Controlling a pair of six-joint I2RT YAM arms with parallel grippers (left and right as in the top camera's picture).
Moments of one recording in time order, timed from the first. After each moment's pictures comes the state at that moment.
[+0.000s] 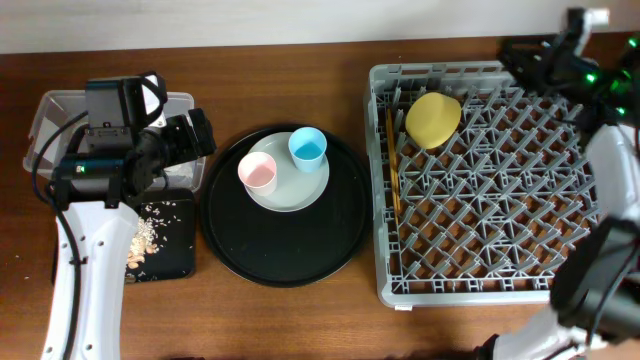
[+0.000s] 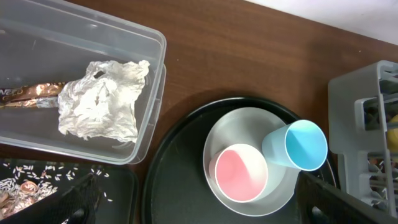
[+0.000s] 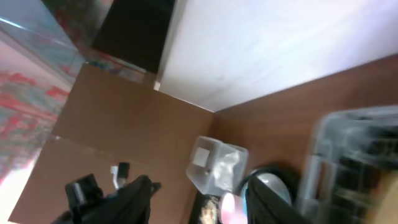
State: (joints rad) left arm 0.01 1.41 1.44 -0.88 0.08 -0.24; right arm -0.37 1.82 1.49 0.07 -1.33 0.88
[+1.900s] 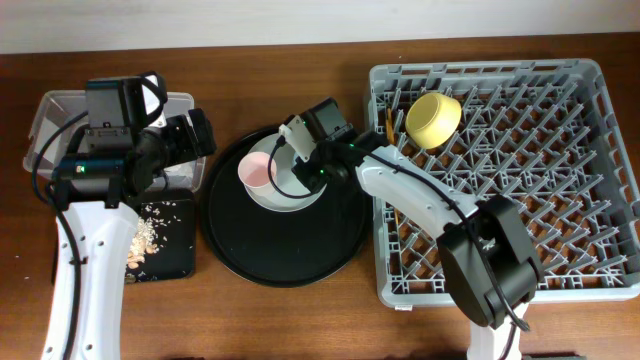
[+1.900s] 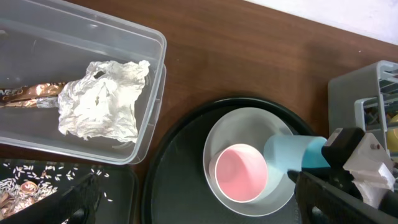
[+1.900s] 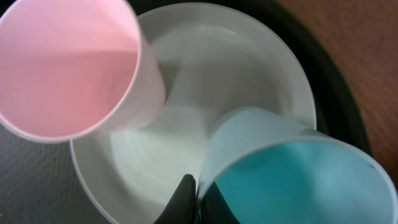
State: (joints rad) left arm 0.01 1.41 1.44 -0.88 0.08 -0.24; right arm 0.59 2.01 1.50 -0.51 -0.19 -0.20
